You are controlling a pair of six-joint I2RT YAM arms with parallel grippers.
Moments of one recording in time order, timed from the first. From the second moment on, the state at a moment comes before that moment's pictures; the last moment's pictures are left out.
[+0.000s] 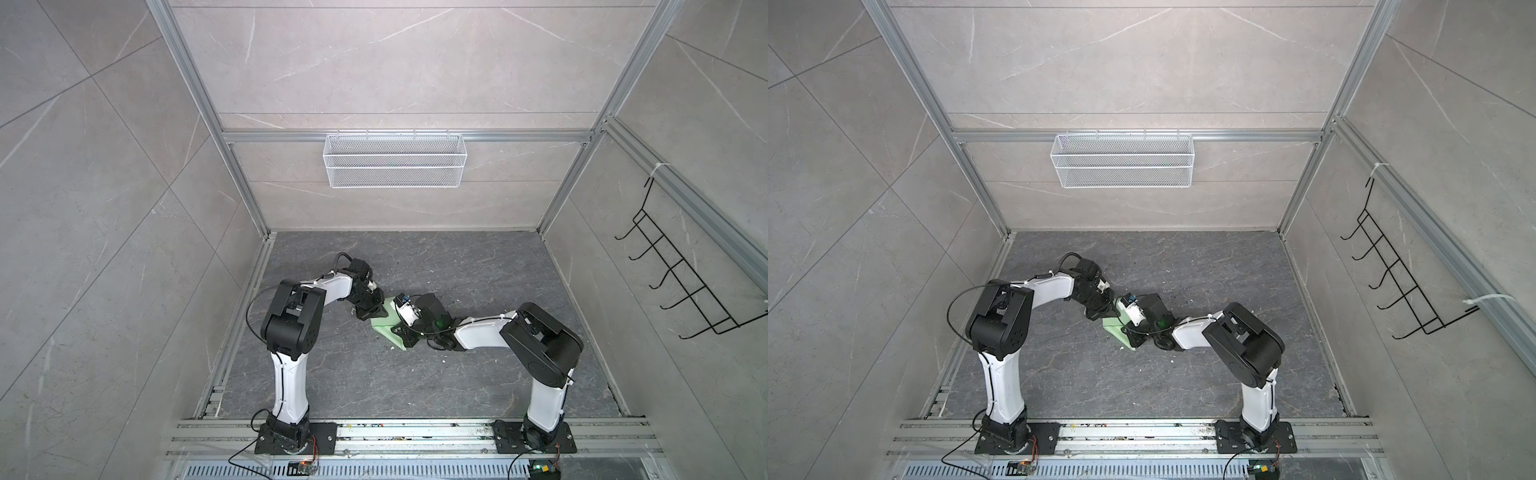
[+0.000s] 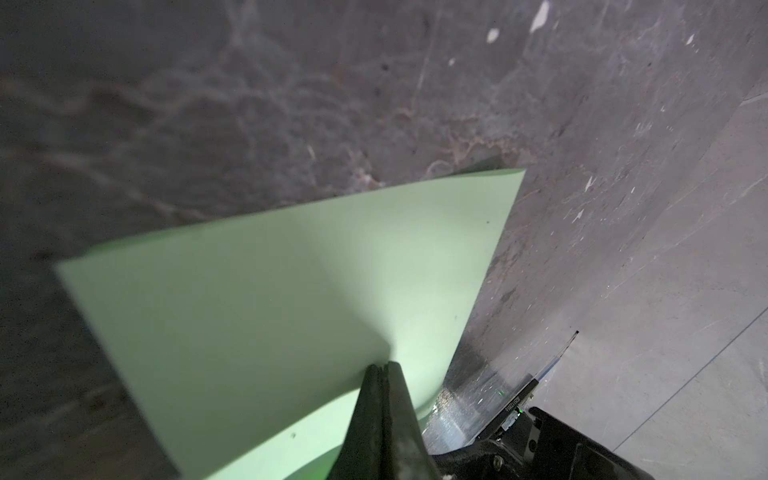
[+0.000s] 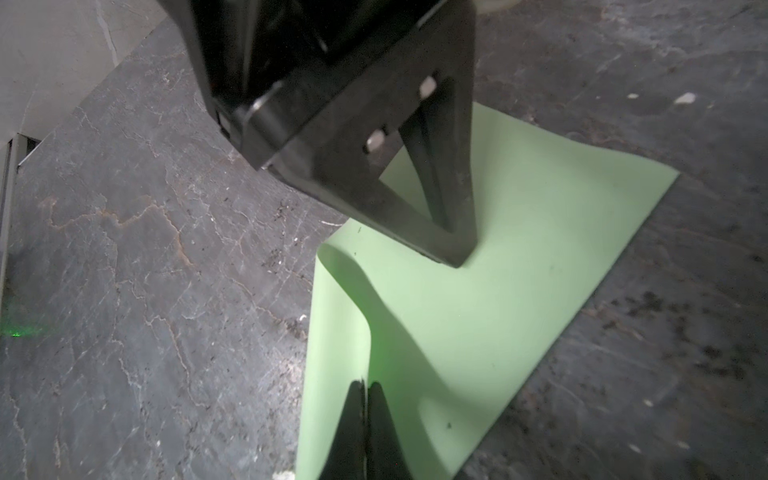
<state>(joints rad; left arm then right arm) -0.39 2.03 1.29 -0.58 0.60 -0.62 0.75 1.89 0.87 0.31 -0.33 0.14</state>
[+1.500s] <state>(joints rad) -0.38 2.04 1.29 -0.58 0.62 -0.61 0.74 1.91 0.91 0.25 -0.30 0.15</state>
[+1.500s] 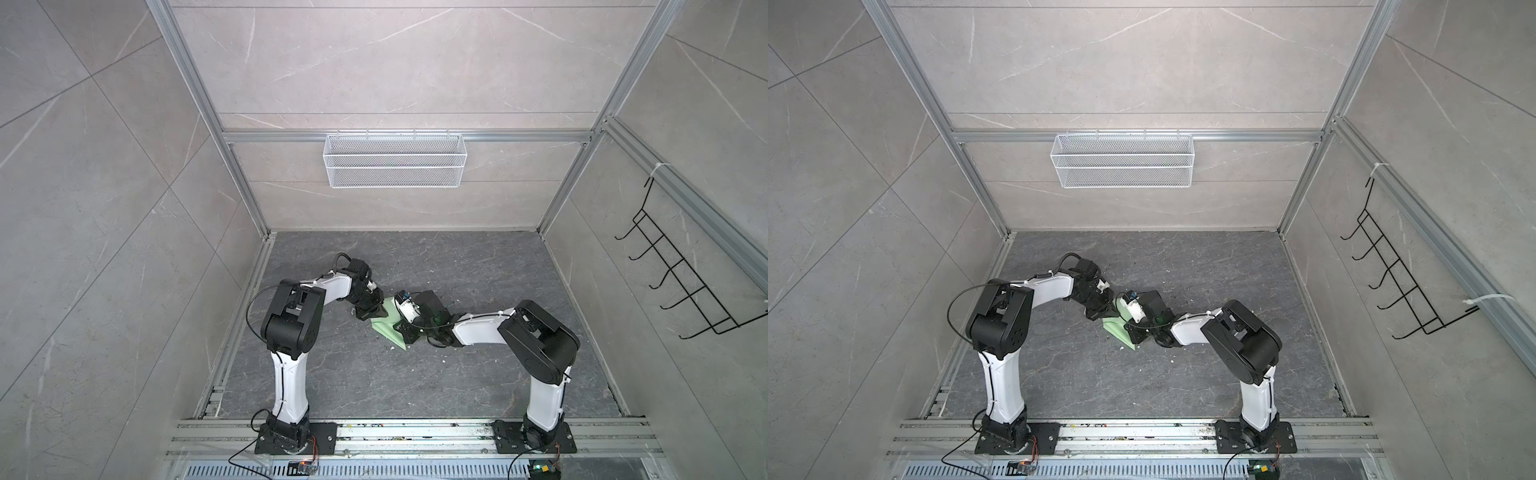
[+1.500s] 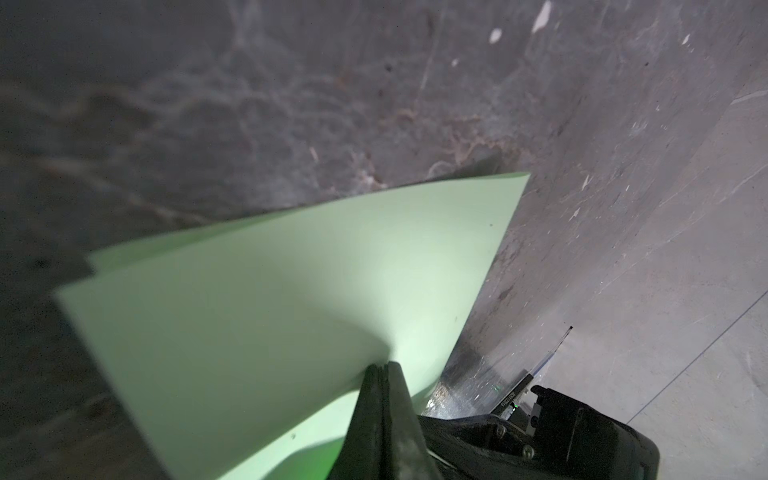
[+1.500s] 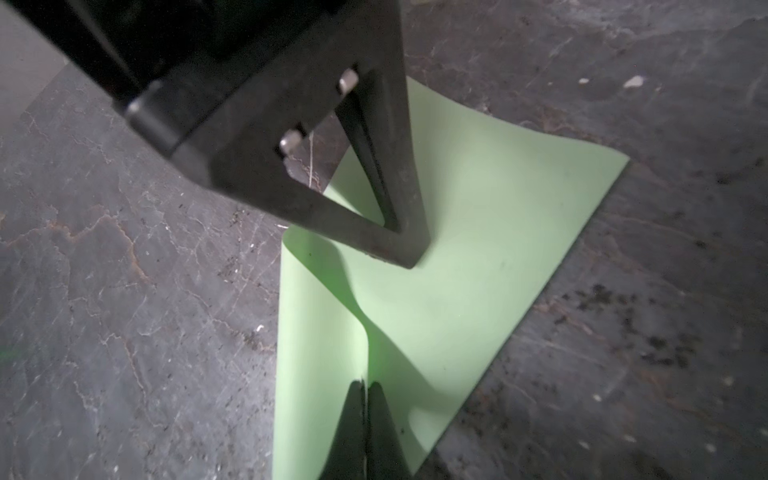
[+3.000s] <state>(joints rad) -0.38 2.04 1.30 -0.58 0.62 -0.61 0.74 1.94 0.98 0.15 -0.28 0.15</state>
